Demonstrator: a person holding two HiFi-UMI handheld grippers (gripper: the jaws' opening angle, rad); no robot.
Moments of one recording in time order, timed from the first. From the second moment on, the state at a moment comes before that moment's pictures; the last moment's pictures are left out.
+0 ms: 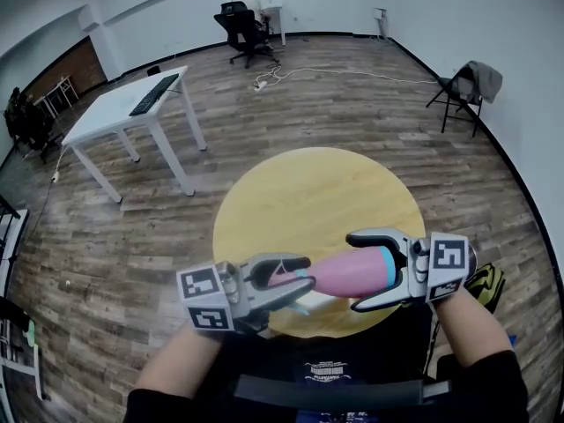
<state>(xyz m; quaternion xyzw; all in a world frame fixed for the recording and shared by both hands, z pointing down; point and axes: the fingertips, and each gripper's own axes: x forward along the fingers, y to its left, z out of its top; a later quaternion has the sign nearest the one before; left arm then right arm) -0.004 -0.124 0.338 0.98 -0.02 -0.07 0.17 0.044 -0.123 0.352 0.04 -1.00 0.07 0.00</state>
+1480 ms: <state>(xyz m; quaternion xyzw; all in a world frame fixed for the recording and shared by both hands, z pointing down) 0.006 -0.102 0.315 1.00 -0.03 -0.05 -0.05 0.049 -0.121 0.347 -0.08 -0.97 0.22 -0.07</state>
